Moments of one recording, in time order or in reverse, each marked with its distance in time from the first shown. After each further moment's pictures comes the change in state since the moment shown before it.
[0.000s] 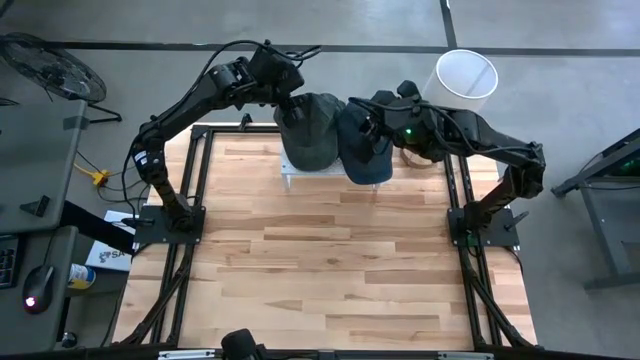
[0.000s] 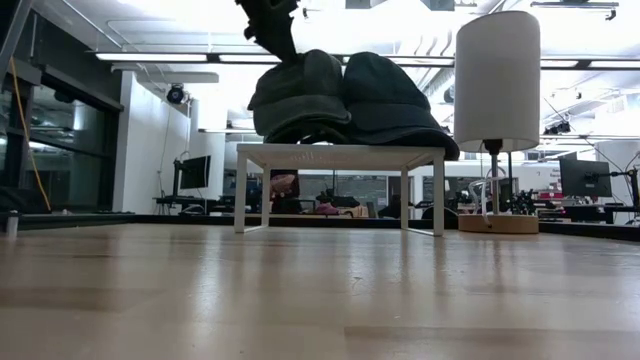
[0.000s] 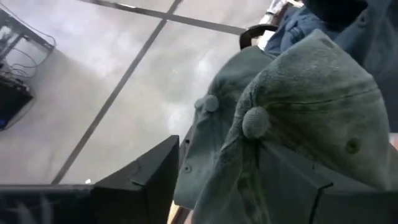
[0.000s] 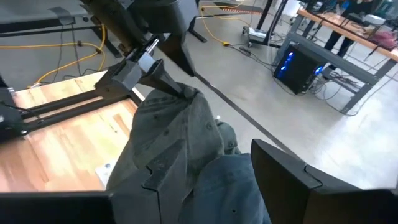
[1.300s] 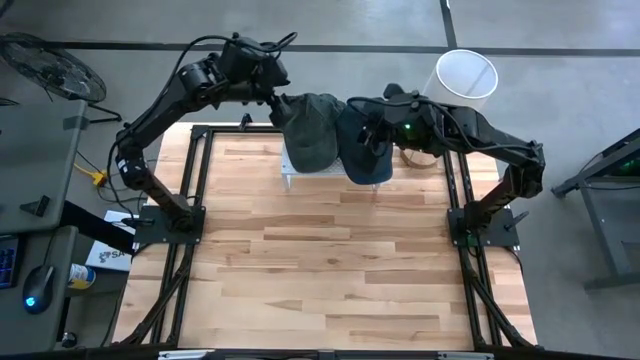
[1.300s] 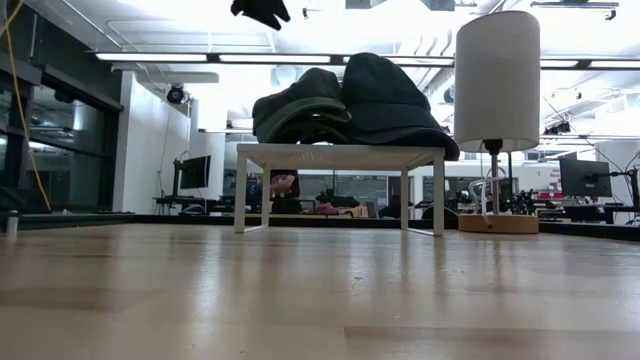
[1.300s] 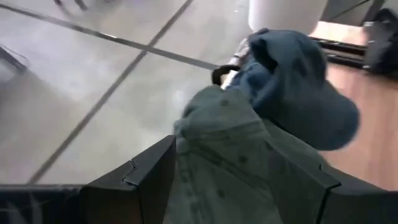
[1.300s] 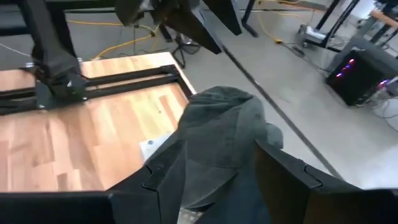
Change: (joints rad) left arm 0.000 -0.130 0.000 0.001 0.121 -0.070; right arm -0.033 0.000 0.000 -0.007 -0.258 -0.109
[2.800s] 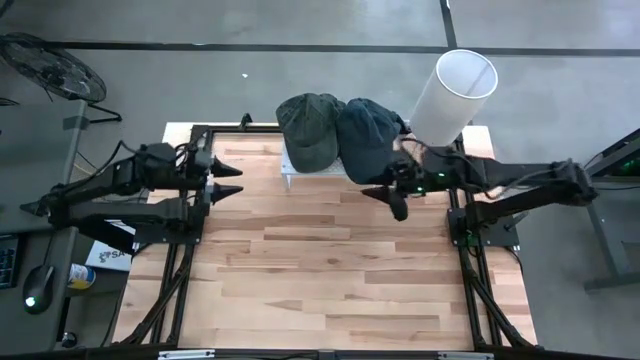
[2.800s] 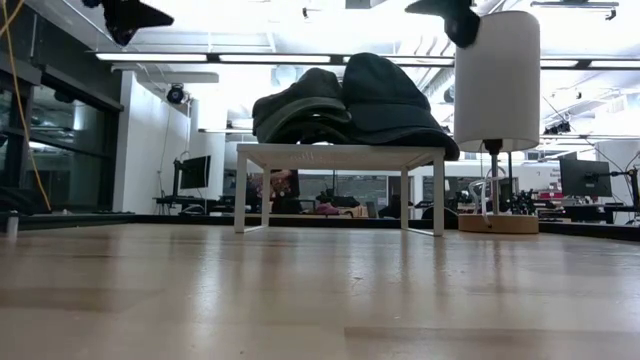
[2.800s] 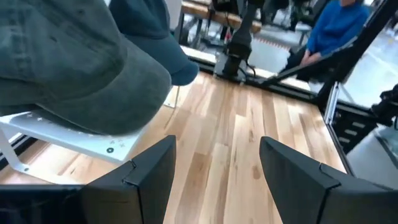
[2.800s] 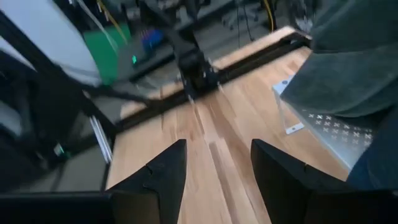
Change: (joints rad) left arm -0.373 -1.101 -1.252 0.447 0.104 -0.376; right arm 0.069 -0.545 -1.069 0.729 -0.435 0.405
